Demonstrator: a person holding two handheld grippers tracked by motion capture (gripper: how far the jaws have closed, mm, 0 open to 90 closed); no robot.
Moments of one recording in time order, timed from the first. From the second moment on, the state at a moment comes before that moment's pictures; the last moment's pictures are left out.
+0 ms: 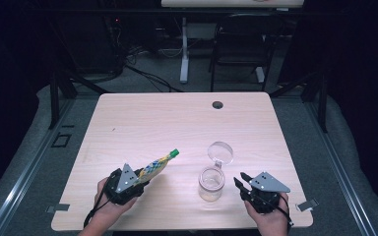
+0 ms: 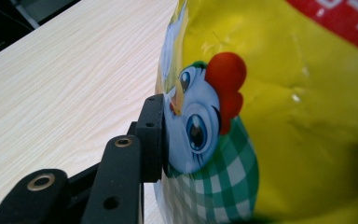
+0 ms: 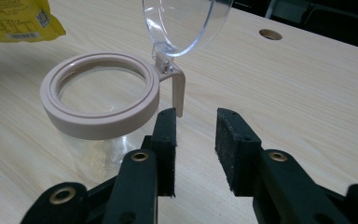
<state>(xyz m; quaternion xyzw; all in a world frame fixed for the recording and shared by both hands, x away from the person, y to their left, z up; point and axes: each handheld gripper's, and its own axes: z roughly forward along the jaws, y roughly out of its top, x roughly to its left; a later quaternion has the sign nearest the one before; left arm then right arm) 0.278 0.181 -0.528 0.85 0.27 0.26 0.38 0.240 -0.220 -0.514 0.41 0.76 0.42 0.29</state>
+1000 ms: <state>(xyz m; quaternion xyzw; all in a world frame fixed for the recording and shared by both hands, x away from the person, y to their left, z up) 0.278 0.137 -0.514 0.87 0.17 0.35 0.30 0.234 -0.199 -0.504 0.34 0.77 0.44 0.30</state>
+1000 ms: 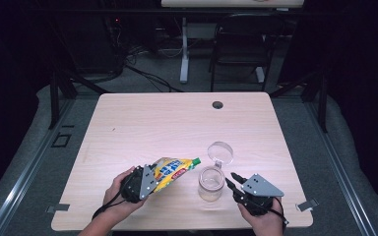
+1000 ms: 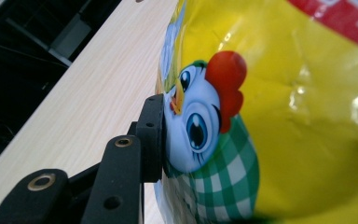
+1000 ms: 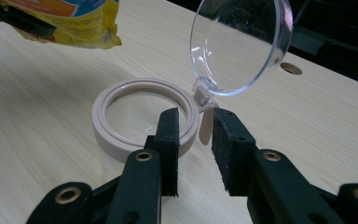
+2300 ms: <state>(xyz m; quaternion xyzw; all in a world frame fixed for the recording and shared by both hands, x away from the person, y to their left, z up) 0.273 0.121 -0.536 0.86 0.13 0.42 0.24 0.230 -0.180 -0.507 0.31 0.78 0.44 0.32</state>
